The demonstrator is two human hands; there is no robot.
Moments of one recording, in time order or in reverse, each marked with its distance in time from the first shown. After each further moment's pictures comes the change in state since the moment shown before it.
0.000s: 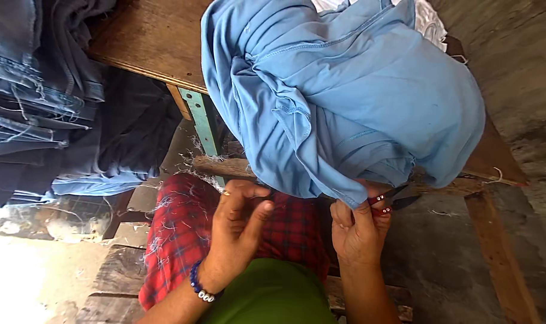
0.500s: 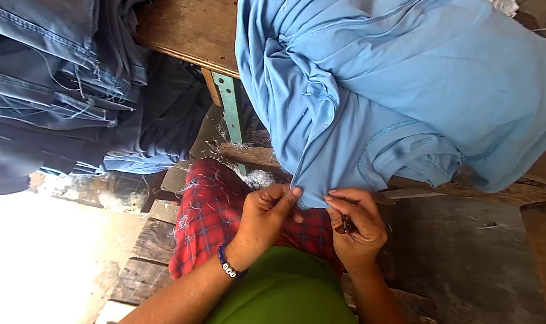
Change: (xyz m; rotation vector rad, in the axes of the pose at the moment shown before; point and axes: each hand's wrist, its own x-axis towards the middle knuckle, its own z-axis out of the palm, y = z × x) left_hand -0.004 0.005 0.006 -0.134 -0.015 -0.341; right_hand -0.025 0.027 -0.006 -0.606 -0.352 -0.374
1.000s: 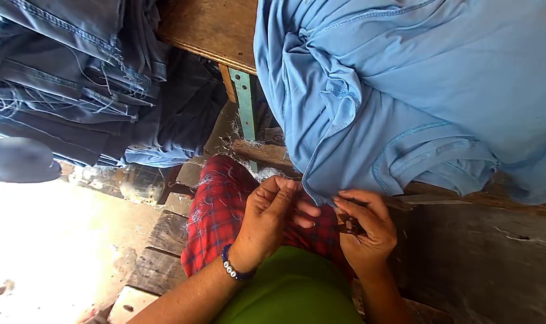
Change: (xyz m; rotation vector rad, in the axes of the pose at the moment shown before) left_hand -0.003 0.012 -0.002 -0.479 0.039 -0.111; right_hand -0.001 0.007 0.004 -0.052 -0.042 0.004
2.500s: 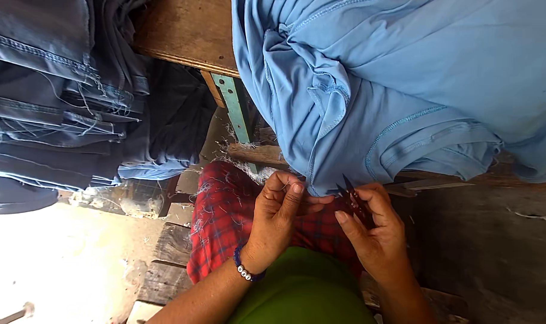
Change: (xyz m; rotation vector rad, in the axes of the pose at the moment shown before) left_hand 0.012 -0.015 0.004 0.117 -0.059 0.105; right_hand 0.008 -0.026 -0.016 0.104 -0.123 0.376
